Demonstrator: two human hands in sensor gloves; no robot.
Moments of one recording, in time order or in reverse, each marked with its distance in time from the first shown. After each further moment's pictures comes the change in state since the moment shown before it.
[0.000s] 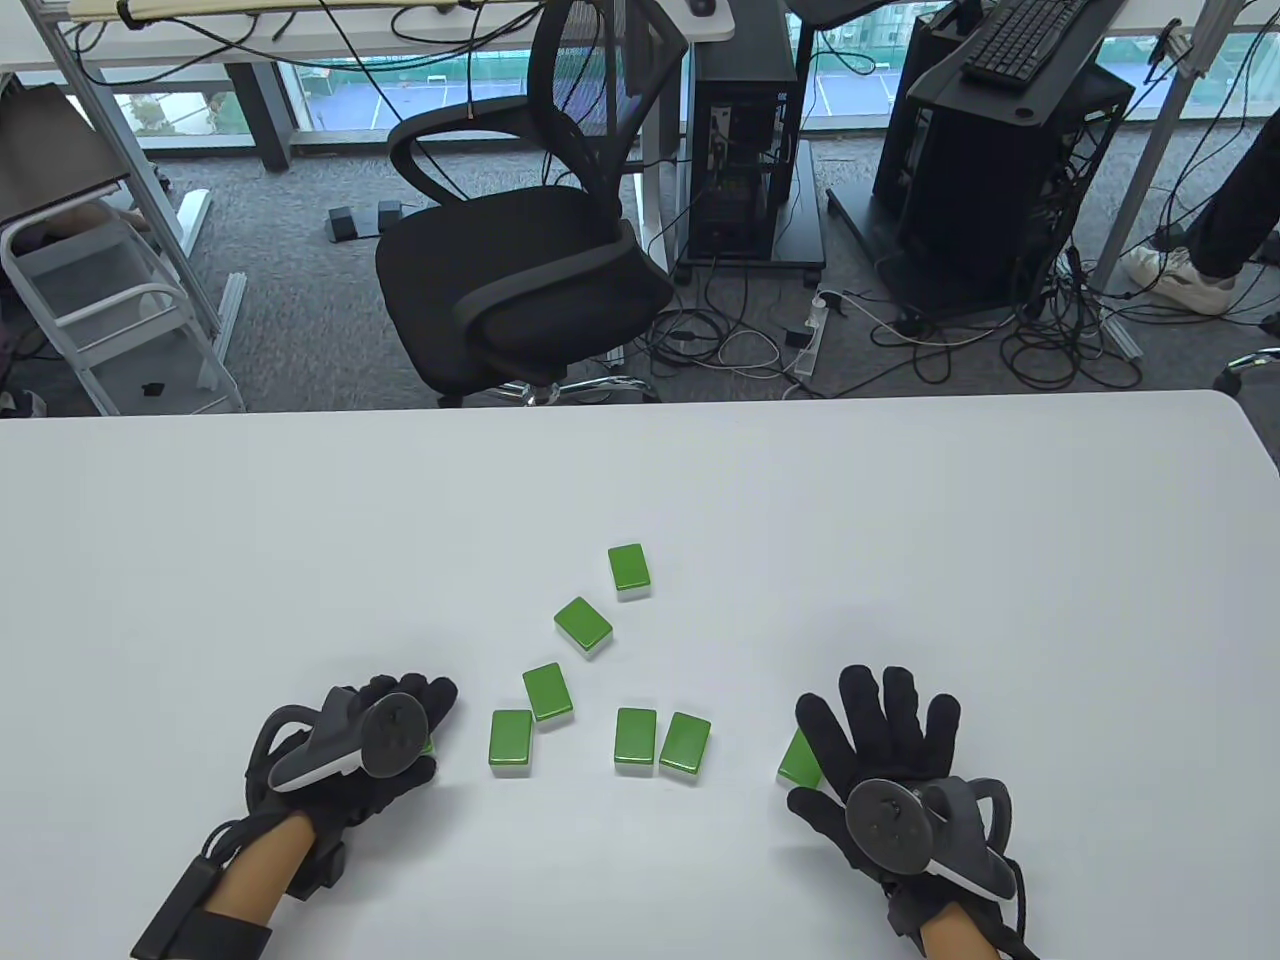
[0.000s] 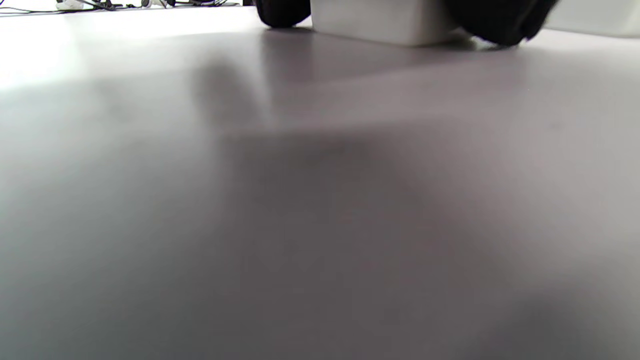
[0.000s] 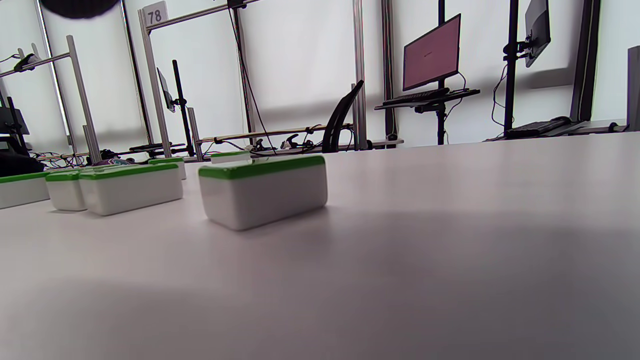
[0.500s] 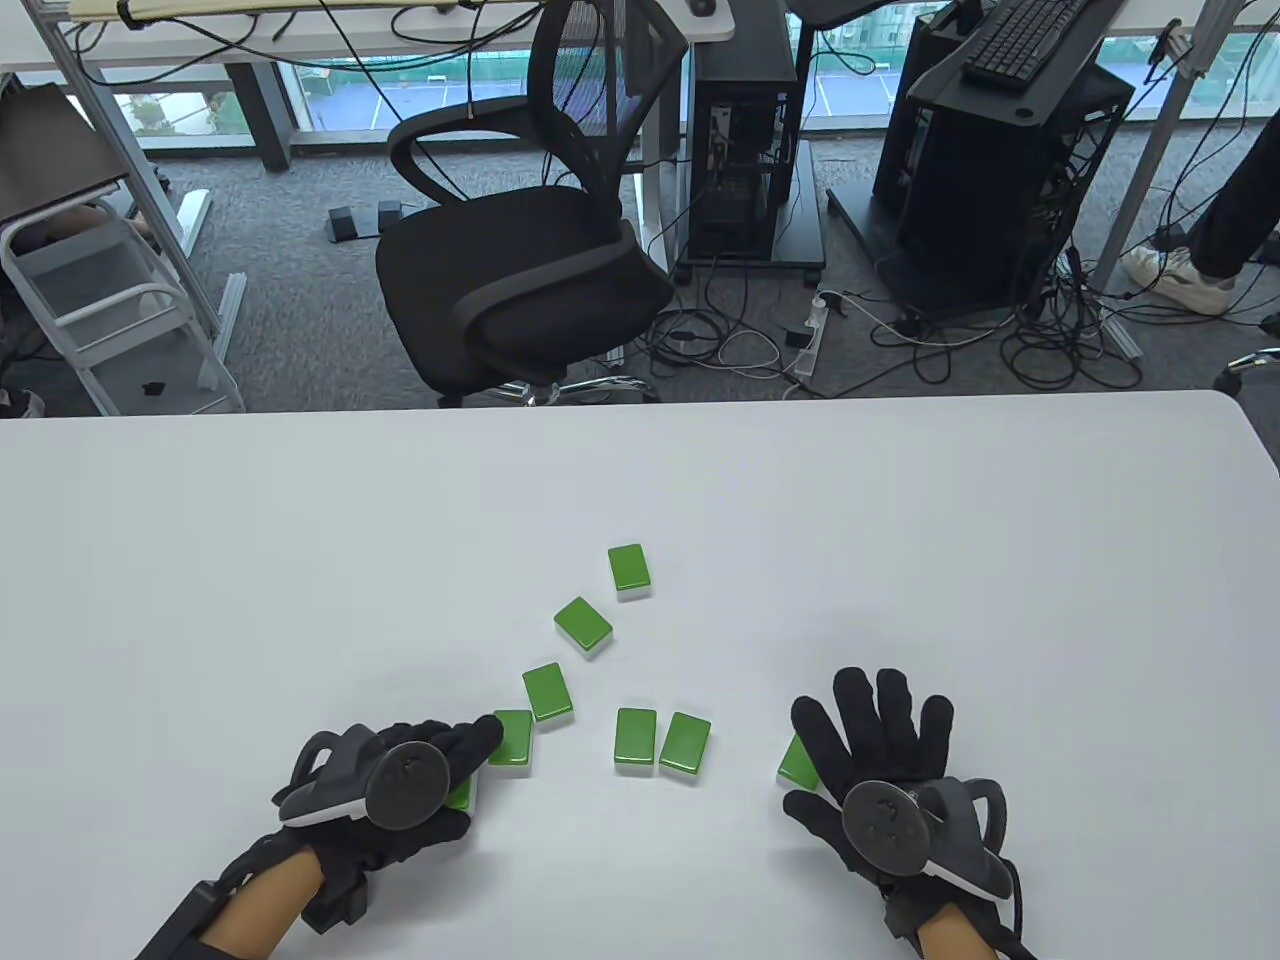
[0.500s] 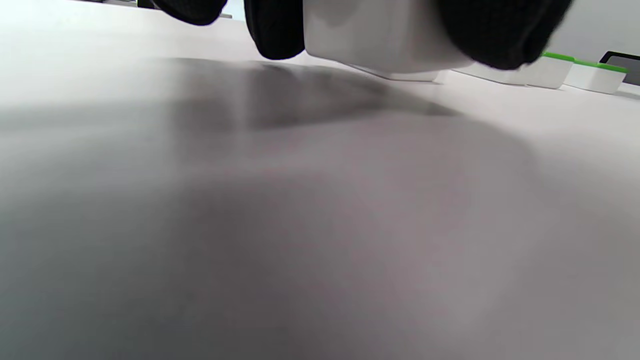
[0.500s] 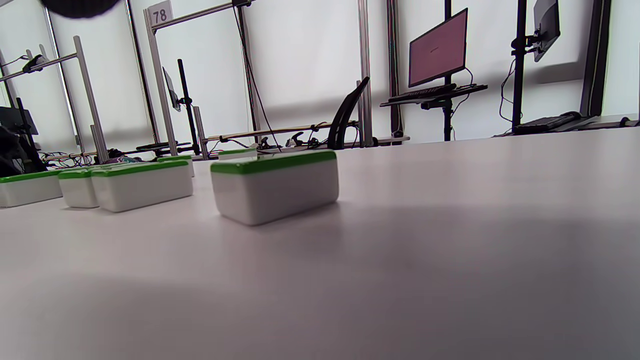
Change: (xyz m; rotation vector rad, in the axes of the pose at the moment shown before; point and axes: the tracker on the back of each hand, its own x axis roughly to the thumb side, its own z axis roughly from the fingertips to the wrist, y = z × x) left_hand 0.044 0.004 0.024 0.014 -0.260 0.079; right_hand 0.004 0.001 -0.001 0.007 -0.017 -0.010
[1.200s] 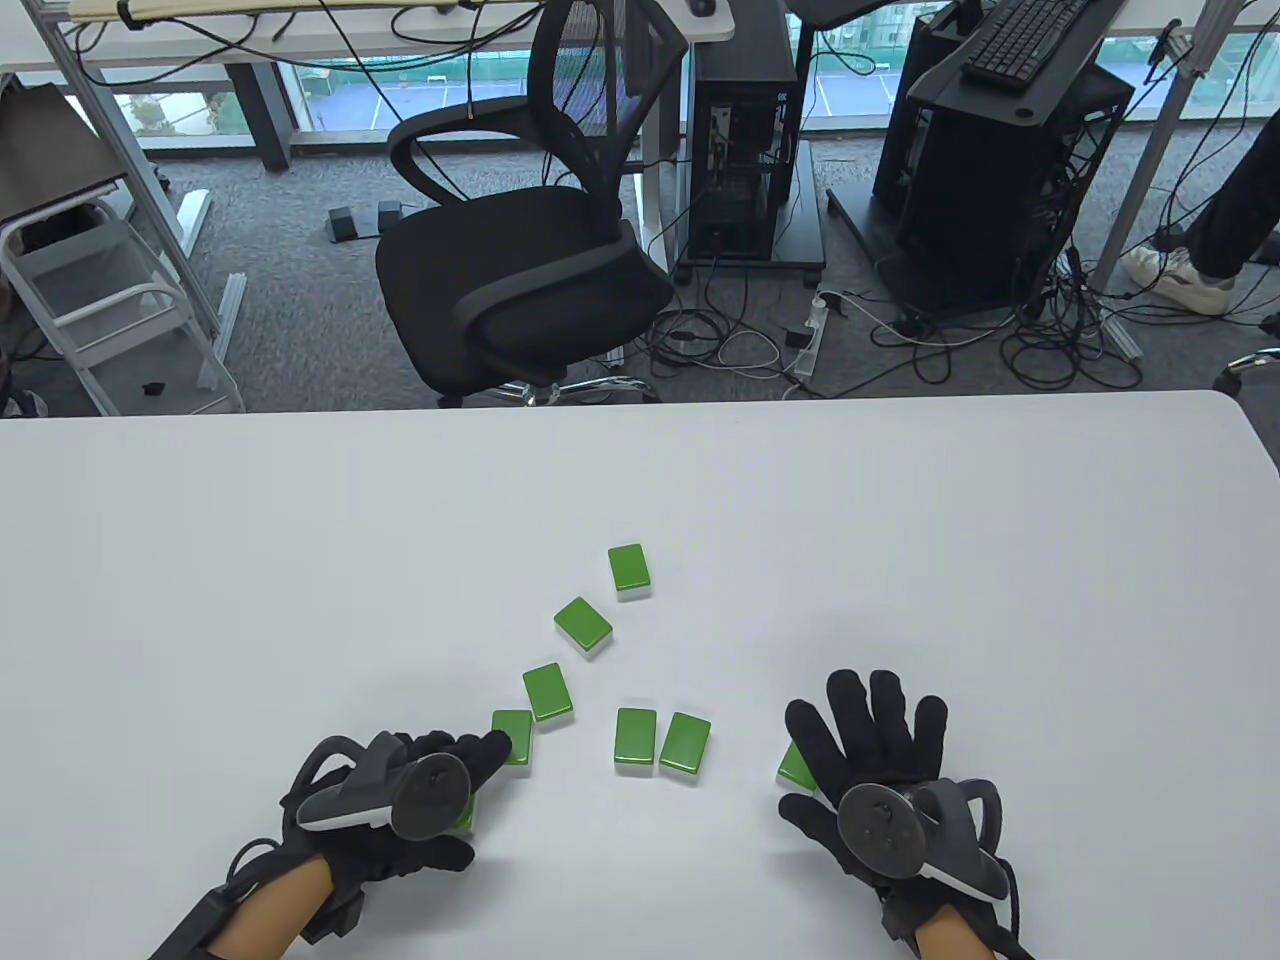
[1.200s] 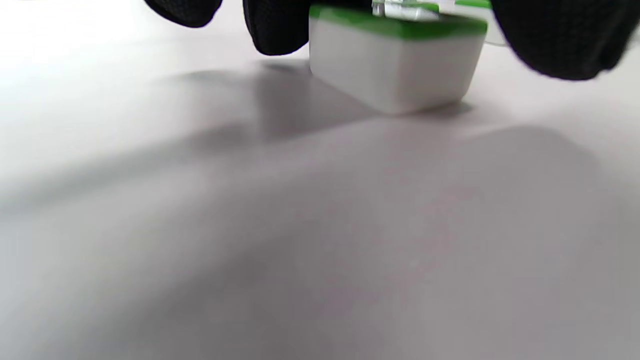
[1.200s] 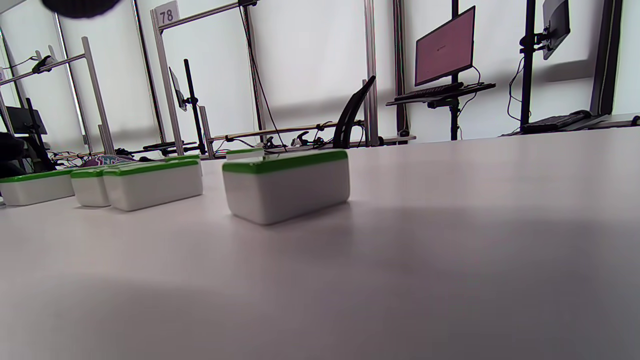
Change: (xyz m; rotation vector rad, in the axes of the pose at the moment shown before) left_hand 0.012 0.012 0.002 -0.084 0.031 -0.093; right_hand 0.003 0.001 0.000 0.003 -0.015 -0.004
